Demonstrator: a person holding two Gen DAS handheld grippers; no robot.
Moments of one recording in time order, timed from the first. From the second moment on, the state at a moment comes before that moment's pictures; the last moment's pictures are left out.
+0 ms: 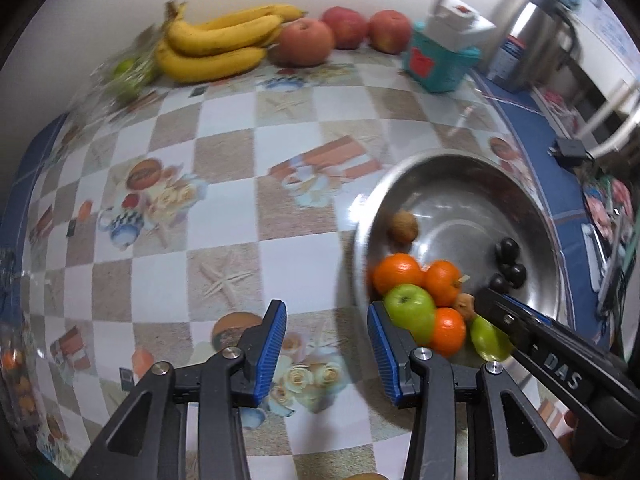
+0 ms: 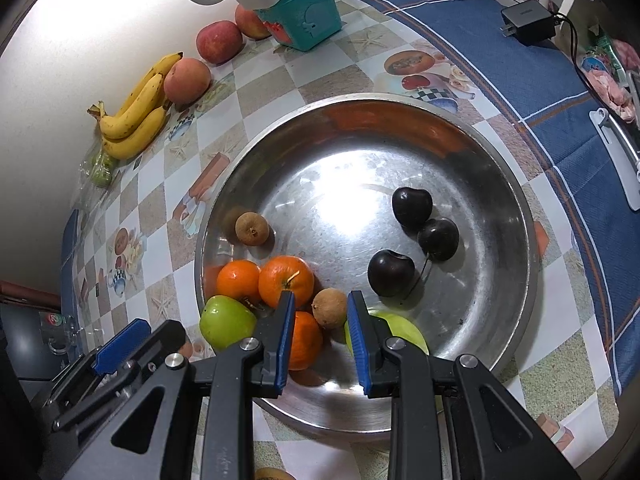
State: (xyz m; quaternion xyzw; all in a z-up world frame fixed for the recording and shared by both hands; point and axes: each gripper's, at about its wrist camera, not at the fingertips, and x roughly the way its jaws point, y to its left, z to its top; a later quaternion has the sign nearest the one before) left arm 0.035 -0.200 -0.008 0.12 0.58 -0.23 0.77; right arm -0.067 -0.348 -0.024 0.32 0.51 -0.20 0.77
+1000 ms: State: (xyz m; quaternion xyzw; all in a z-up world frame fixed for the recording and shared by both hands) left arm 0.061 -0.145 -0.042 0.14 0.59 -0.06 0.80; right arm -0.045 -0.312 -0.016 0.22 0.51 -0.18 0.81
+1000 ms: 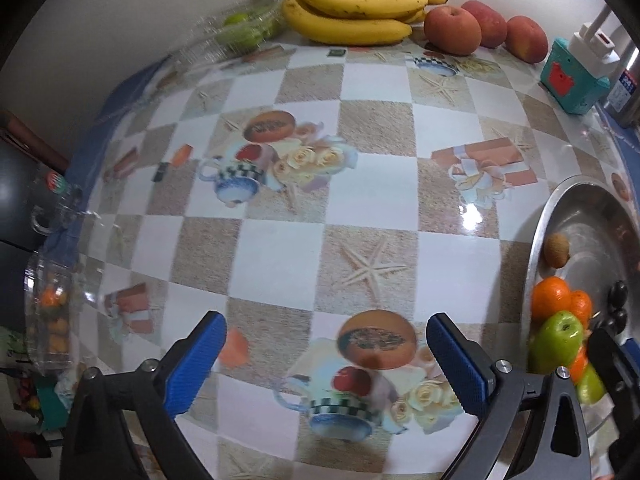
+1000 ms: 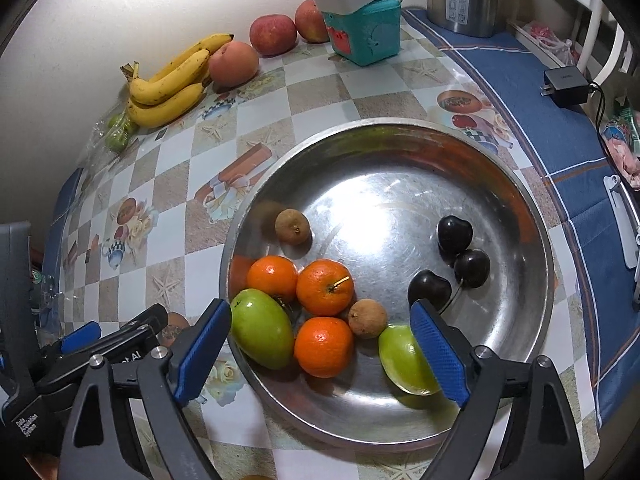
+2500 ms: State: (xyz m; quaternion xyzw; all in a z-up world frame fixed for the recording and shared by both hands) left arm -0.049 -0.074 0.020 0.16 0.51 -0.06 0.85; right arm -0.142 -0.261 0.015 0.18 0.47 -0.19 0.84
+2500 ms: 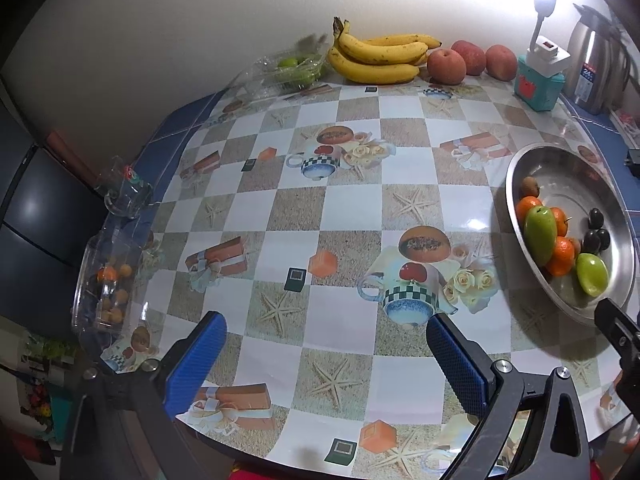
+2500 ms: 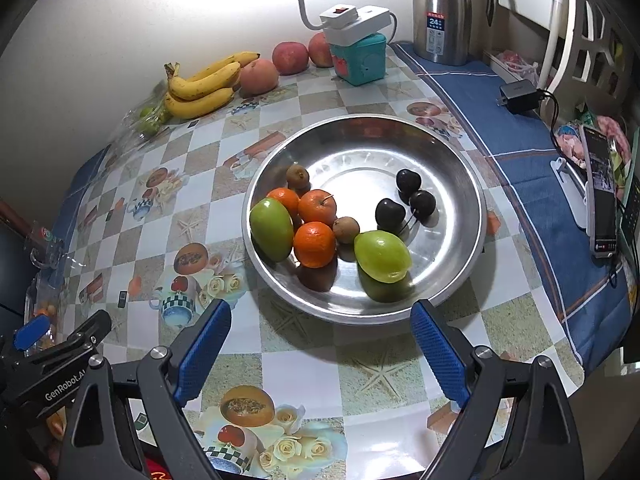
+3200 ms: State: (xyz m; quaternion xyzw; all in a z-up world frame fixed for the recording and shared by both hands) left arm -0.049 -0.073 0.020 0.15 0.51 -0.06 0.85; right arm -0.140 -0.259 0.012 0.17 0.48 -0.19 0.84
